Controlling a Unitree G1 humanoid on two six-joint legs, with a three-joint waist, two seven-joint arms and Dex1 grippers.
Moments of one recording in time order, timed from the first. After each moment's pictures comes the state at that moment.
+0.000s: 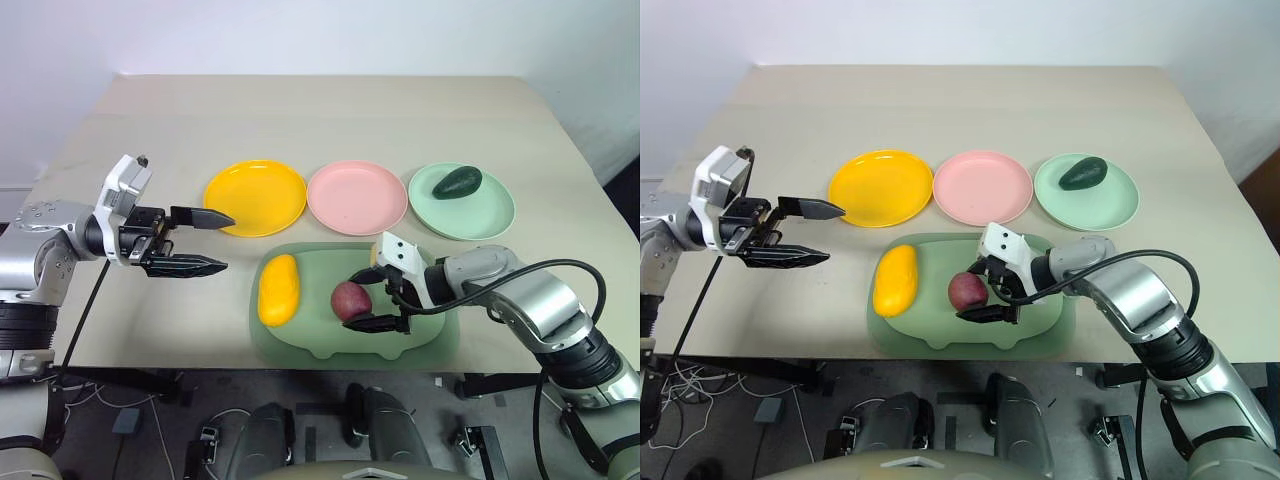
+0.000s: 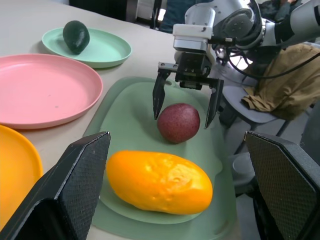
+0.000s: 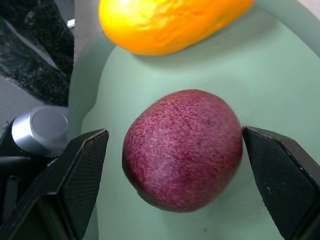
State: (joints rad) left arm -0.57 0.93 0.04 0.20 -0.70 0.46 -1.61; right arm -0.53 -0.73 0.35 -0.36 0.43 0.89 1.00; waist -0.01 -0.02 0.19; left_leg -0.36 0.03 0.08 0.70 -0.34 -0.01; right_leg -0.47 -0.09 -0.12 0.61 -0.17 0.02
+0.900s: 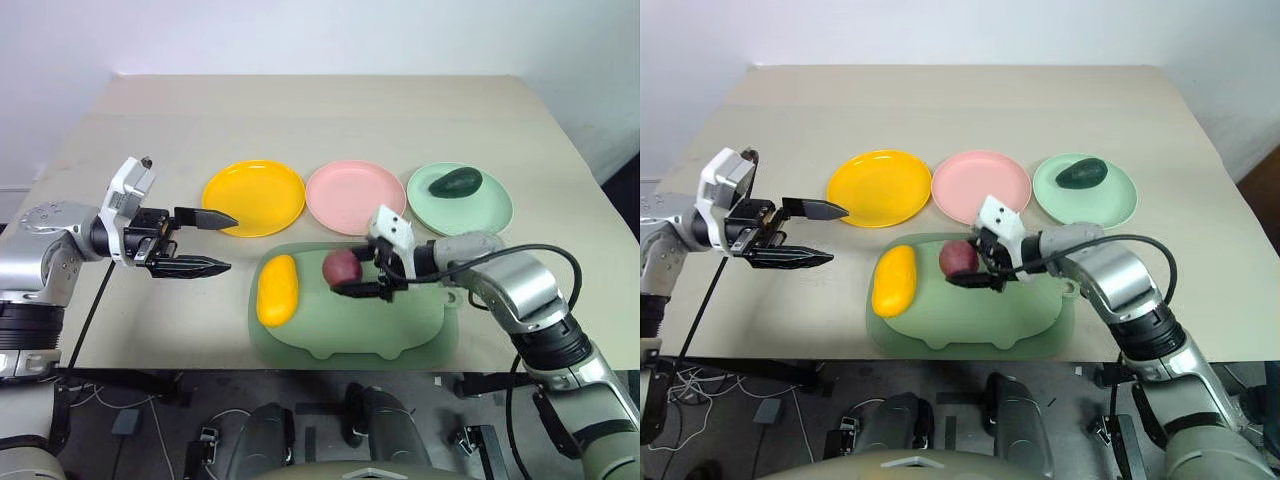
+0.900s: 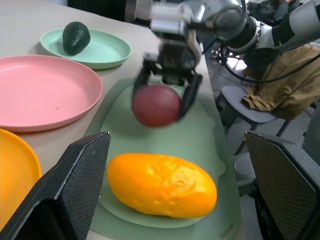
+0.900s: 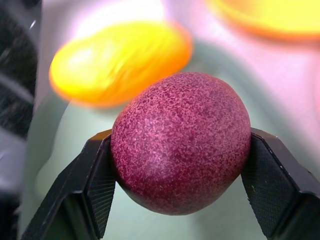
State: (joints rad) left arm -0.57 0.90 0.04 0.22 -0.67 0.45 -1.61; right arm -0.66 -0.56 0.26 -0.17 0.40 0.84 0.89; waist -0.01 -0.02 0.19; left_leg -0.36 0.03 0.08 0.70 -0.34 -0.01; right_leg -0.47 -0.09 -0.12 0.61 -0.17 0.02
